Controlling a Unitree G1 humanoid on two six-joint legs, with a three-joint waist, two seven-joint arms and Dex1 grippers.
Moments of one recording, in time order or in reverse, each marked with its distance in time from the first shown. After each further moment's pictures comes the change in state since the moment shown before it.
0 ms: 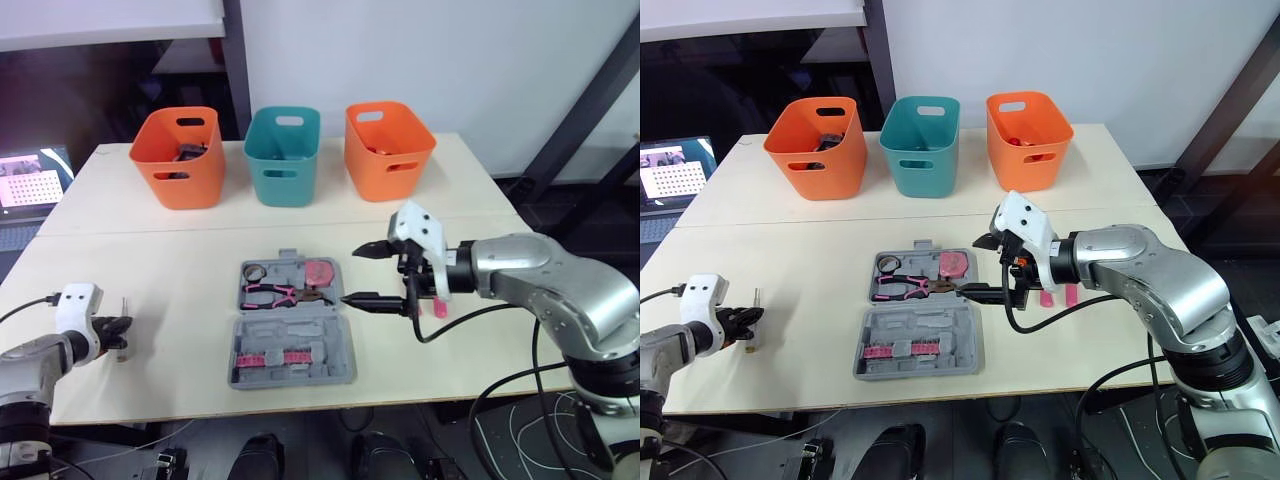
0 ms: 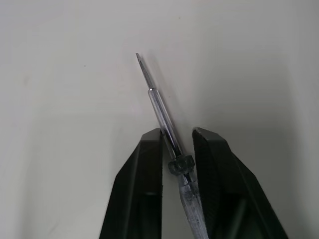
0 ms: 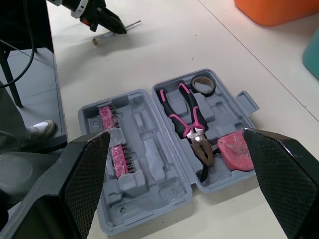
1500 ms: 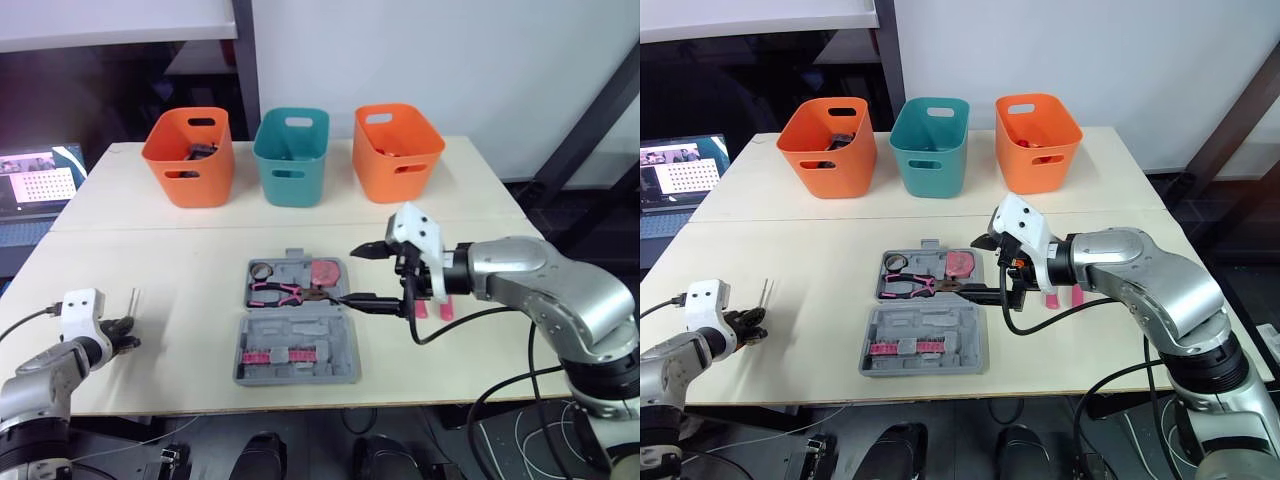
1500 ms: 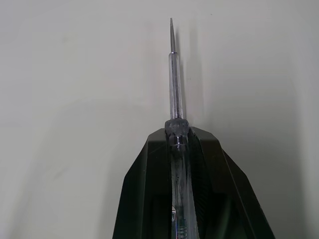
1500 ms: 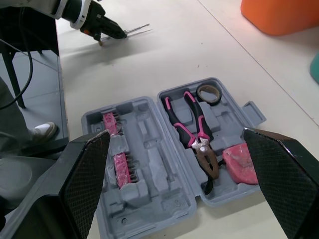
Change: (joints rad) left arm 0.063 -0.102 0.070 -0.175 -0.027 0.081 0.137; right arm 0.017 0.014 0.007 0.000 -0.011 -0.024 -0.011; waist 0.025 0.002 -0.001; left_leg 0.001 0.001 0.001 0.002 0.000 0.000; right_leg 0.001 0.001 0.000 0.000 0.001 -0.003
